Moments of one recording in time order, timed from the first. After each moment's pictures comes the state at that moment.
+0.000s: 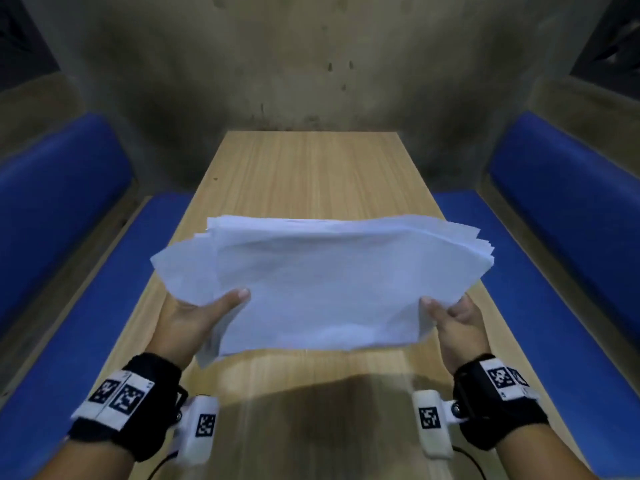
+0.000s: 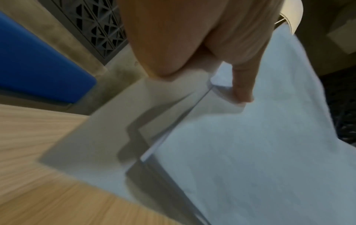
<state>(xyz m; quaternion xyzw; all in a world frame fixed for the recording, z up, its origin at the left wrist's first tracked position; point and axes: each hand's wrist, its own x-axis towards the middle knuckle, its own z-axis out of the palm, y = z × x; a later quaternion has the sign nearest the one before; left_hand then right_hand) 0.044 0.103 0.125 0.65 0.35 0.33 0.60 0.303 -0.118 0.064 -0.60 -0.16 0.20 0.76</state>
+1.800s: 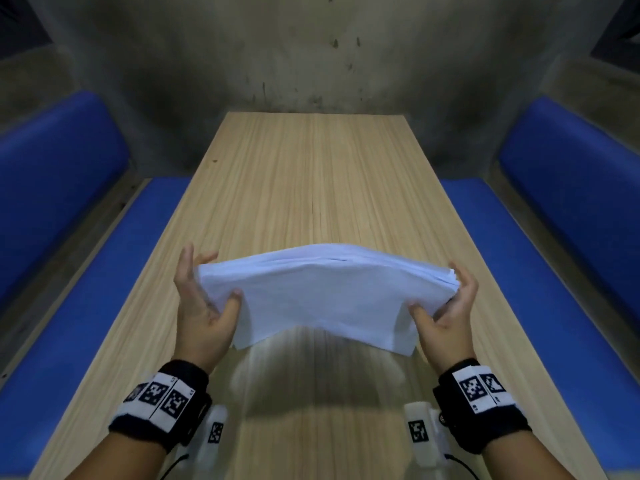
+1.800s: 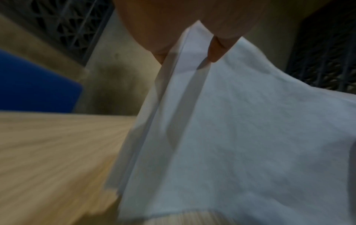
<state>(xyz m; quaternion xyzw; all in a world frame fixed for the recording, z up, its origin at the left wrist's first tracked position) 0.049 0.105 0.057 0.76 0.31 0.44 0.37 0.274 -0.108 0.056 -0.70 -0.23 0.10 0.67</state>
